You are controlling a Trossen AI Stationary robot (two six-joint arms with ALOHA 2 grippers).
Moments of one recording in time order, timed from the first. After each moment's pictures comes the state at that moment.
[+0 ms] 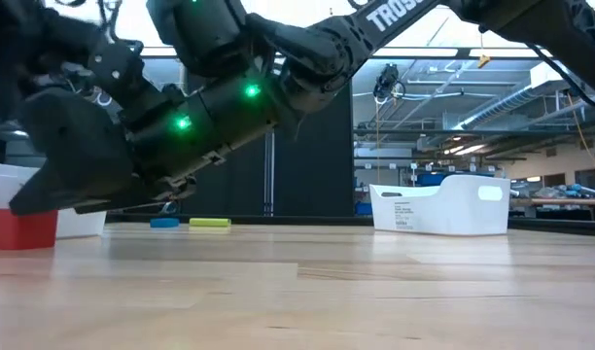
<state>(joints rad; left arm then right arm) -0.32 0.91 0.70 -0.97 0.02 -0.66 0.19 2.54 1.86 0.20 0.14 0.11</state>
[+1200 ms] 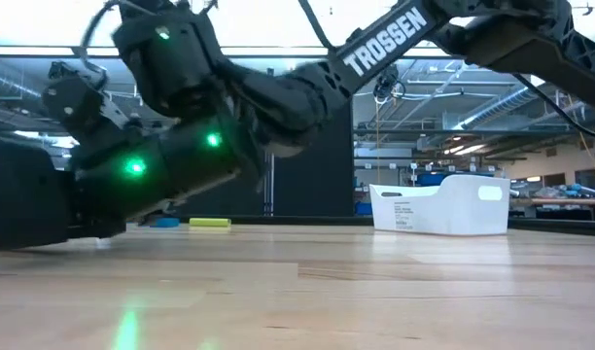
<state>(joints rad) -0.19 0.90 1.02 -0.64 -0.47 -0.39 0.20 2.74 2.05 0.29 0.15 0.09</state>
